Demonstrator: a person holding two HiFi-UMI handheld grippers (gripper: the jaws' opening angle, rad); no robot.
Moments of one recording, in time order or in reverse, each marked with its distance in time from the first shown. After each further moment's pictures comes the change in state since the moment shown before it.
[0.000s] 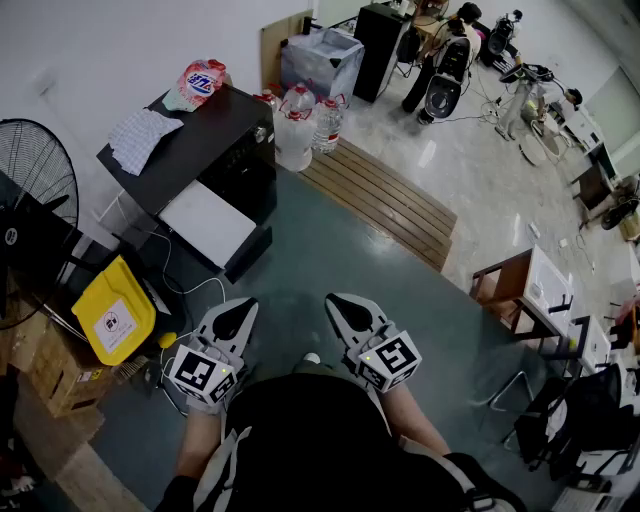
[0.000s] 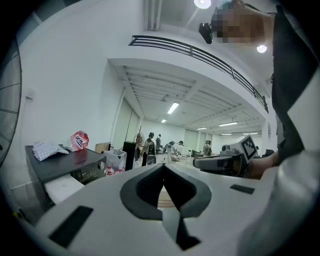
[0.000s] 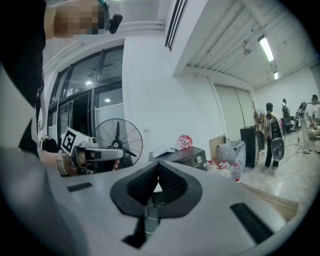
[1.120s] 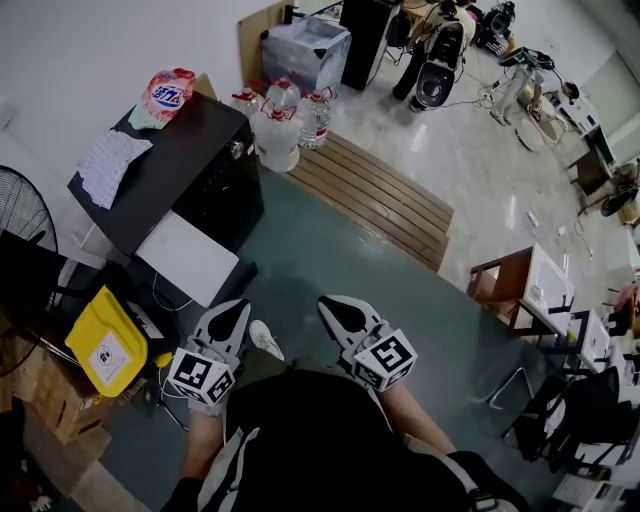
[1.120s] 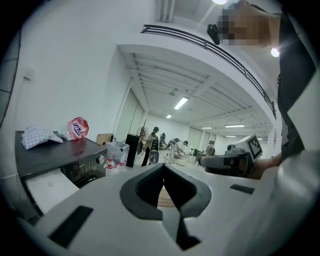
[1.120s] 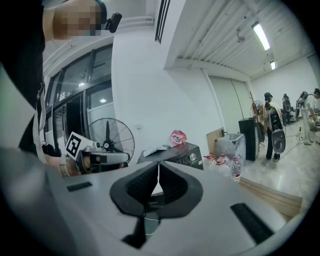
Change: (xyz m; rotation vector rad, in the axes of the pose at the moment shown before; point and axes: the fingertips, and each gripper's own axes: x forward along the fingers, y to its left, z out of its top) left arm 0.117 0.087 -0.023 -0.107 0.057 0.026; right arm 0.074 -0.109 0.000 0.069 0.053 -0.008
